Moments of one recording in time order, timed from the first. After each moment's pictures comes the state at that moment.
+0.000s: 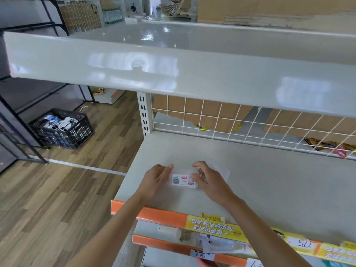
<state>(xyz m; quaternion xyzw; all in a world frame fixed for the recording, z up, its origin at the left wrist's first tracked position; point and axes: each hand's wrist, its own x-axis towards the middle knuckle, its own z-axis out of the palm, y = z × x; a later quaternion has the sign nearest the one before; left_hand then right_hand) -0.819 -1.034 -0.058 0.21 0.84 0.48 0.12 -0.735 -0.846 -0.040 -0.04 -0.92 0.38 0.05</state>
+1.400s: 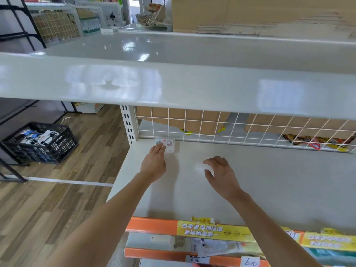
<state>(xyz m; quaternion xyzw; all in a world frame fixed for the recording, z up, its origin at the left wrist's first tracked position) -0.883 -0.972 -0.057 0.32 0.93 0.20 -0.03 -0.727 -0.797 -0.036 -0.12 -0.96 0.20 0.17</state>
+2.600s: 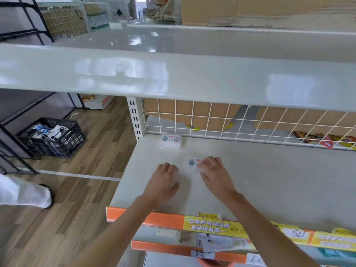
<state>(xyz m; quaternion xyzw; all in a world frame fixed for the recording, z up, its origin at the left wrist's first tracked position) -0.810 -1.007 -0.059 0.37 0.90 0.24 0.02 -0.741 -0.813 -0.069 -0.01 -0.97 0.14 0.22</state>
